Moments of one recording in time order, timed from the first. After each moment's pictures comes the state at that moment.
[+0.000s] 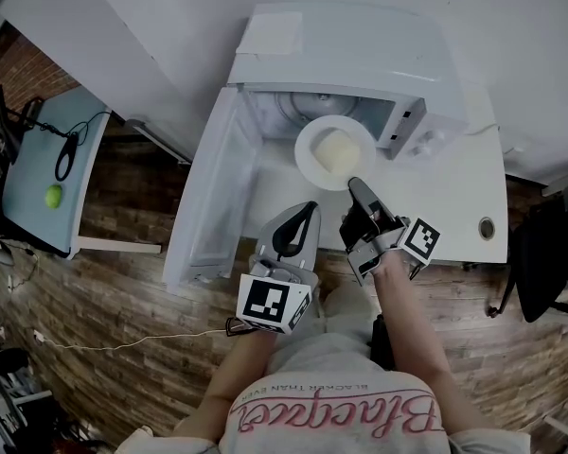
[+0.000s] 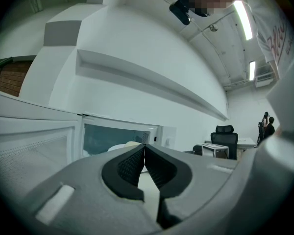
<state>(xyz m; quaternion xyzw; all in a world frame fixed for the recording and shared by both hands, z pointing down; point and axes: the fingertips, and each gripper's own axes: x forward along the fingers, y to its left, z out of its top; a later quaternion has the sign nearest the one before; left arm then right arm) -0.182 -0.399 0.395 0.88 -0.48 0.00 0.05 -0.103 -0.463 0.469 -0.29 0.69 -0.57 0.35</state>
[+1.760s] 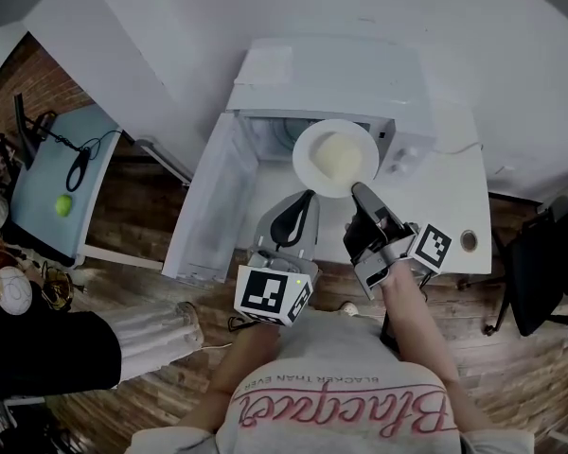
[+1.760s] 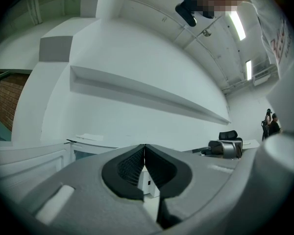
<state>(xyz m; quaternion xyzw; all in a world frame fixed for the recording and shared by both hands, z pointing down) -0.149 -0.403 0.319 0.87 -0.49 -0.04 0.00 -0.067 -0.439 0.372 -0.25 0.71 -0.55 0.36</state>
